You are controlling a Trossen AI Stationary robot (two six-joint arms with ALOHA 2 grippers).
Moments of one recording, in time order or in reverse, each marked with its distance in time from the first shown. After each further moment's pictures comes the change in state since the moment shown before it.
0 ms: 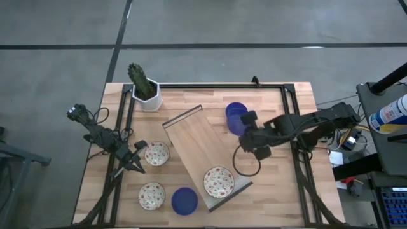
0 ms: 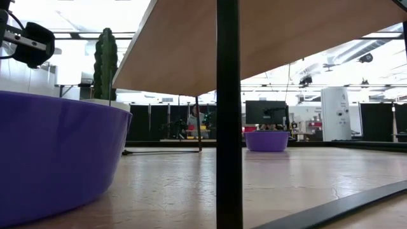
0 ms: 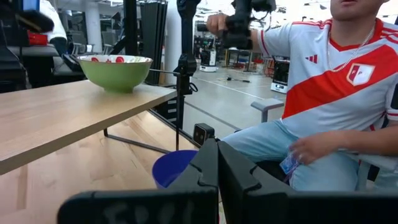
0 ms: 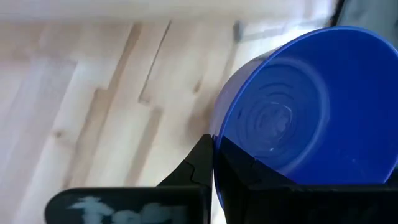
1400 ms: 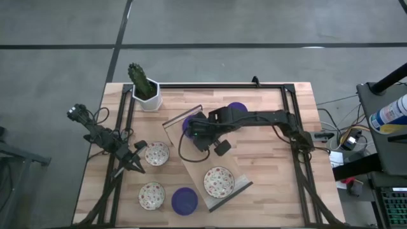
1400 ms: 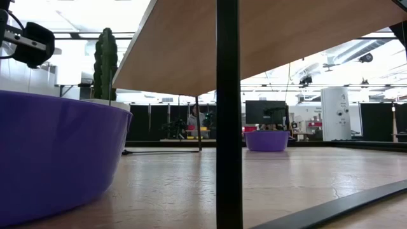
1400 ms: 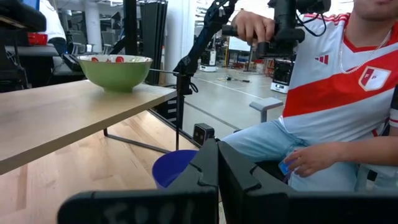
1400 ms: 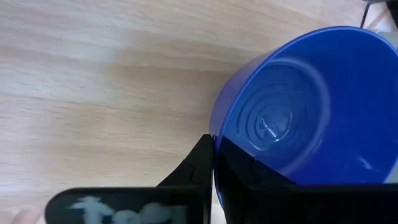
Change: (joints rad) left arm 0.000 0.004 0.000 0.000 0.000 0.000; right arm -0.191 0.730 0.903 -0.175 -0.291 -0.419
